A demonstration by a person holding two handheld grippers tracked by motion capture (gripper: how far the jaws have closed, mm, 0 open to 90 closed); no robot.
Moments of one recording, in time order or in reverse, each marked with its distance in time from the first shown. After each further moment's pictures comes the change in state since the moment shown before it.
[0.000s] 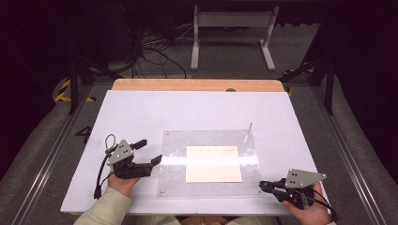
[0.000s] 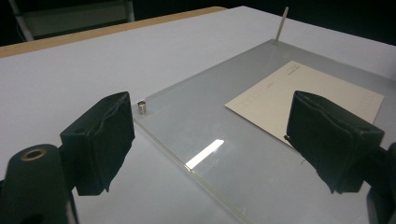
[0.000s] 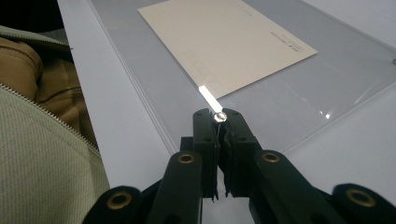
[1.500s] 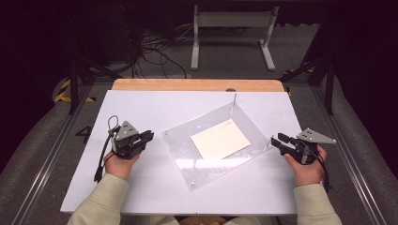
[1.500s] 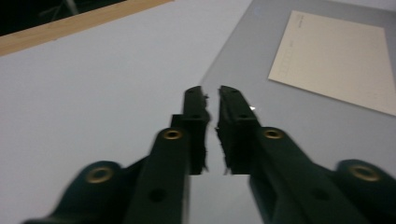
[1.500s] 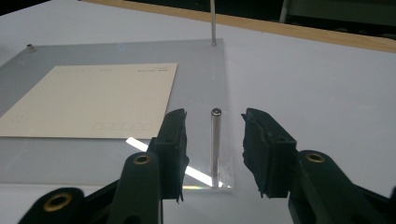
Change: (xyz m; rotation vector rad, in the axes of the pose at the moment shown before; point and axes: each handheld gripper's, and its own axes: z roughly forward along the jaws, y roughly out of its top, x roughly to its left) left arm 0.032 0.044 0.027 0.213 0.134 -0.003; right arm -0.106 0.010 0.007 -0.181 -0.410 0.311
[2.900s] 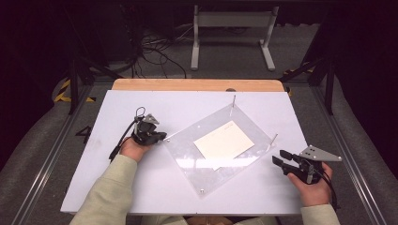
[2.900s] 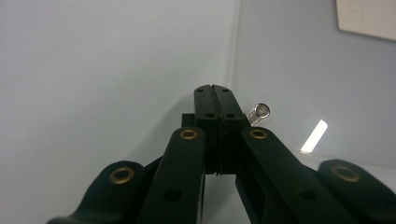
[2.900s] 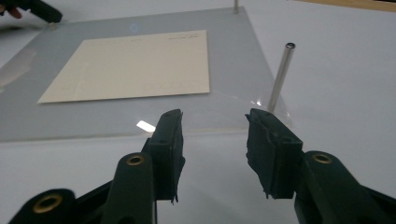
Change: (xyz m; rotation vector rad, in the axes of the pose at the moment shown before) left arm 0.019 0.005 0.078 0.323 -0.188 0.069; right arm 0.024 -0.024 -0.035 0.068 0.037 0.006
